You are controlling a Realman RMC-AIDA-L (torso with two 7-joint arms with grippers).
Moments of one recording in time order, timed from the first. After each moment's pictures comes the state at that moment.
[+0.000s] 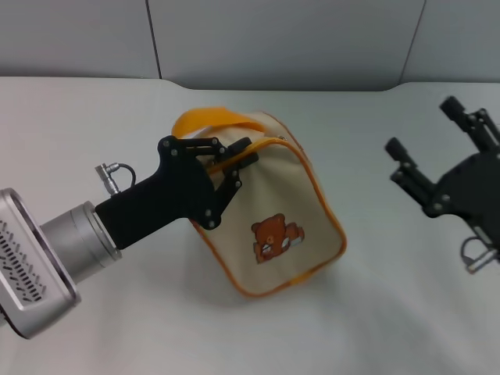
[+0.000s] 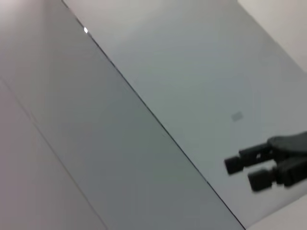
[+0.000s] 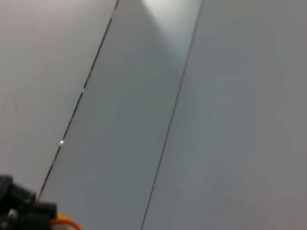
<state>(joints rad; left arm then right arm) -0.62 -2.08 0.10 0.05 2.10 1.64 0.09 0.42 2.09 -0.14 0.07 -1.73 -1.70 0.00</state>
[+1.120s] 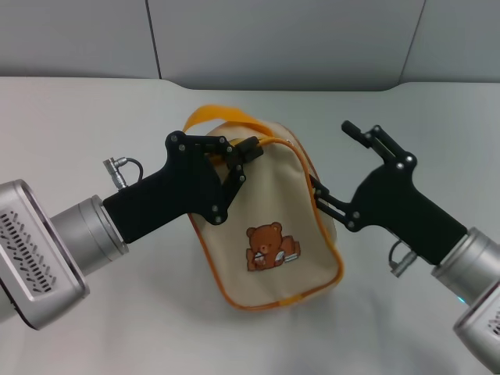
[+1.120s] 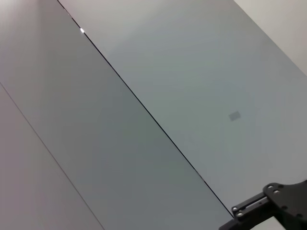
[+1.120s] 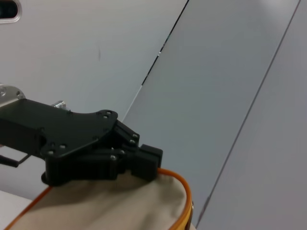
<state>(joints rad) -0.64 -2.08 0.11 0.04 2.10 1.61 0.09 0.53 2.09 -0.16 0.14 -1.85 -1.50 -0.20</state>
